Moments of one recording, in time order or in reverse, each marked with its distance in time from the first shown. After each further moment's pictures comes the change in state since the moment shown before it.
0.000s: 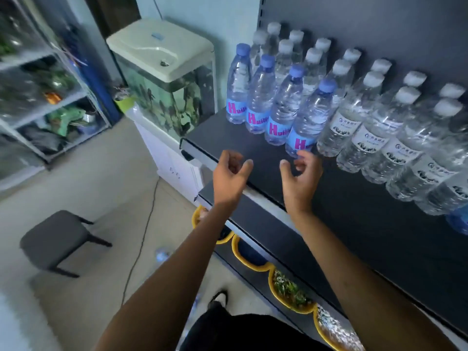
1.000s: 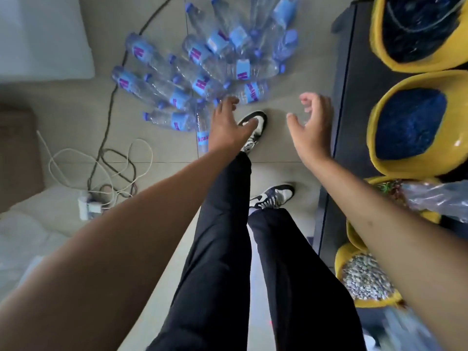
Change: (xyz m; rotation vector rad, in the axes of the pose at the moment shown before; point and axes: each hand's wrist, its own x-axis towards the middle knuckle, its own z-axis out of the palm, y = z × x) left_hand -0.286 -0.615 -0.144 0.334 0.455 -0.906; right_hand -0.467 0.382 0.161 -0.322 -1.395 -0.015
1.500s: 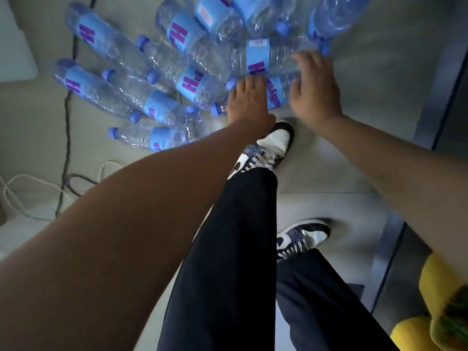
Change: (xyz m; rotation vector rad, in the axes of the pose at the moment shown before) left_hand 0.226 -0.111 0.134 0.747 -0.164 0.172; right_hand 0.174 0.127 0.197 -0.337 -0.240 -0.202
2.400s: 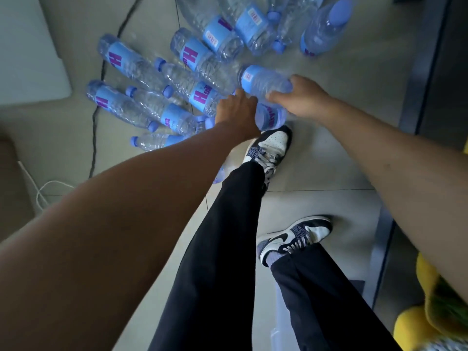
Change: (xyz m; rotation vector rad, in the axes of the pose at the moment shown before) left_hand -0.042 -0.003 -0.079 0.344 -0.176 0.087; right_hand 0.003 -0.040 -0.048 0.238 -0.455 0.362
